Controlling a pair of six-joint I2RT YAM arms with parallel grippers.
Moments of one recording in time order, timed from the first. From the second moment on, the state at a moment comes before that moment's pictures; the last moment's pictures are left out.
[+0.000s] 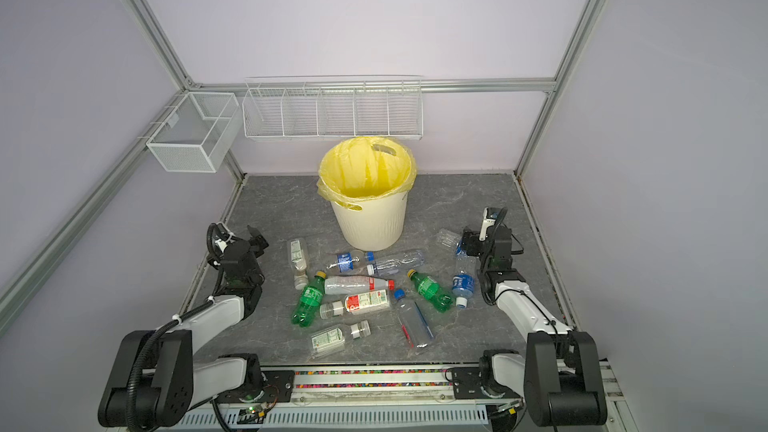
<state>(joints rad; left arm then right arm) -0.07 1.22 0.40 0.61 -0.63 -0.25 0.04 1.18 0.56 0.17 0.08 0.13</state>
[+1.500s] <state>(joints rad) -0.24 0.99 0.62 -0.13 -0.11 -0.64 0.09 1.09 0.70 -0.67 -0.05 0.39</state>
